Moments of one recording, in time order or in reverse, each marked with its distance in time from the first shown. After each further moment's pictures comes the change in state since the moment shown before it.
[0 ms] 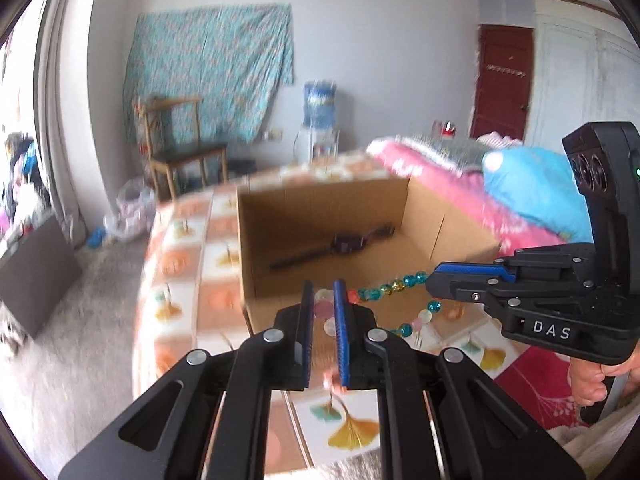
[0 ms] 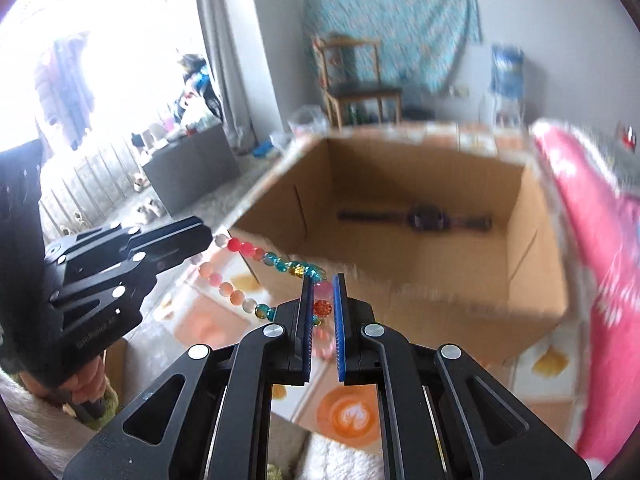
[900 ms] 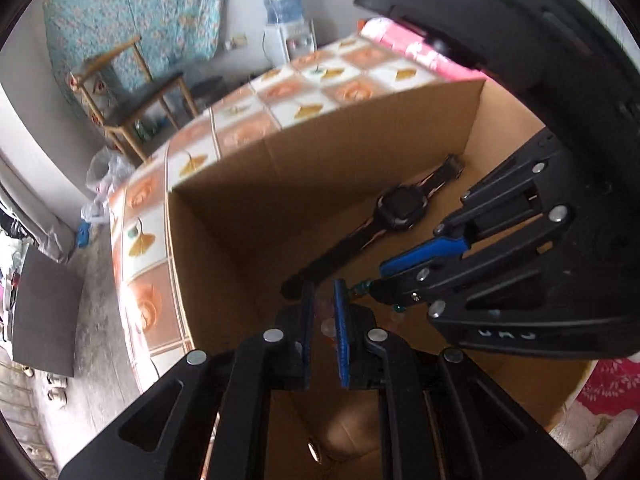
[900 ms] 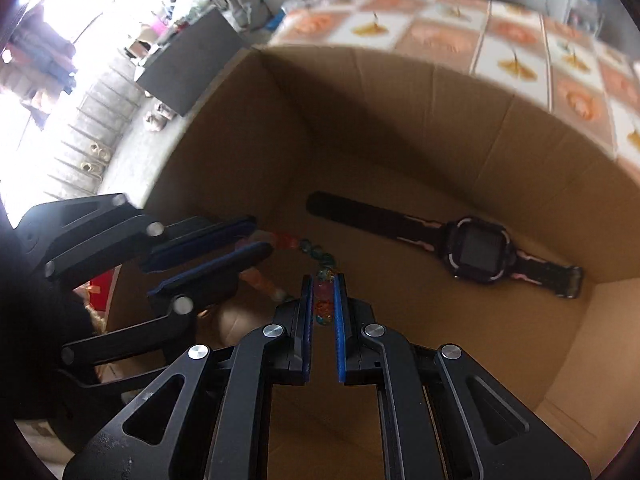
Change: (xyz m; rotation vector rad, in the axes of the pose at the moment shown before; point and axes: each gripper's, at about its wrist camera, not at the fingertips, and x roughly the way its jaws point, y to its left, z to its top) left arm 0.209 0.019 0.054 0.198 0.491 0.005; right arm 0.223 -0.071 0.085 0.043 0.638 0.188
